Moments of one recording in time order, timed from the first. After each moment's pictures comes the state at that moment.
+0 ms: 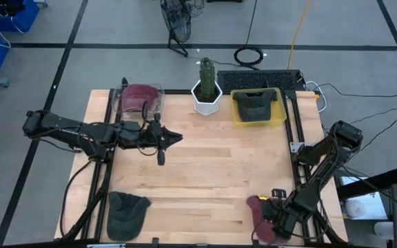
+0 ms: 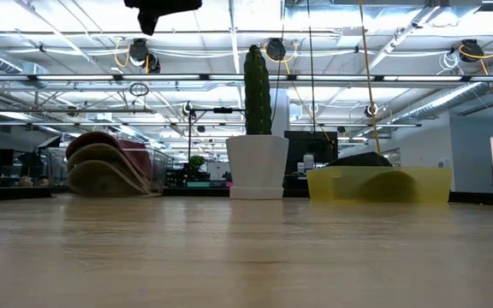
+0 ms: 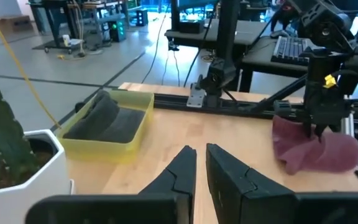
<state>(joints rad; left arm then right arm) -0.12 1.08 0.79 0.11 -0.27 -0.08 0.98 1.57 0.95 -0.74 -0.03 1.10</state>
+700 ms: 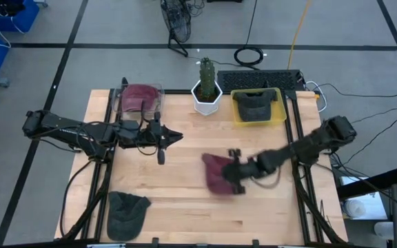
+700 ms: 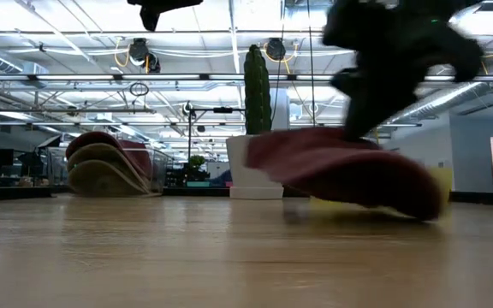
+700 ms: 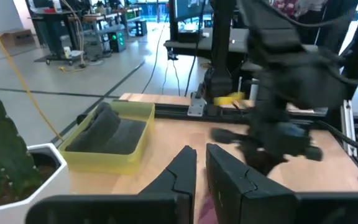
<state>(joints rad) -0.12 1.08 0.79 0.14 -0.26 -0.04 0.36 1.56 0.95 -0.44 0.26 0.18</state>
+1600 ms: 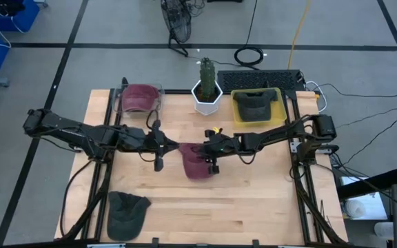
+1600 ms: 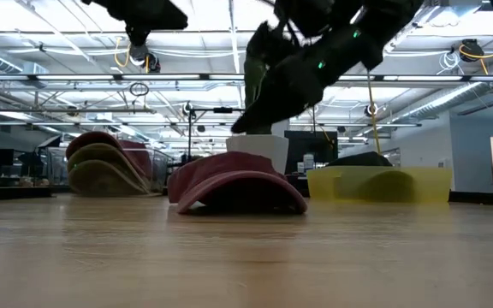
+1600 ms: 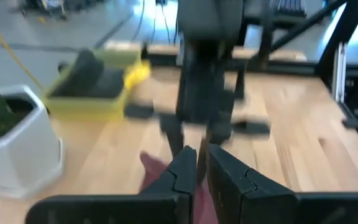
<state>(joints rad) -0.18 1.08 0.79 -0.08 -0.26 -0.12 0.03 1.75 0.99 0.16 0.03 -0.15</state>
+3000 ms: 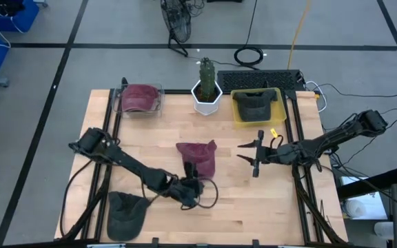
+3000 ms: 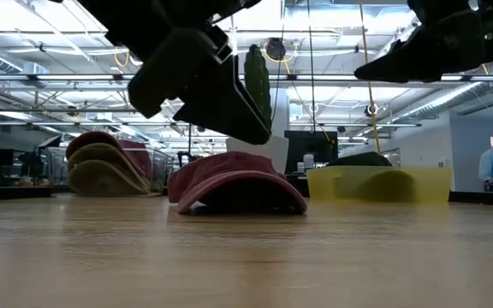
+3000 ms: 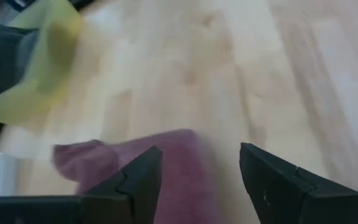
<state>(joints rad) -0.44 1.91 1.18 -0.07 -0.60 0.02 0.33 0.91 0.28 0.43 0.51 -0.15</state>
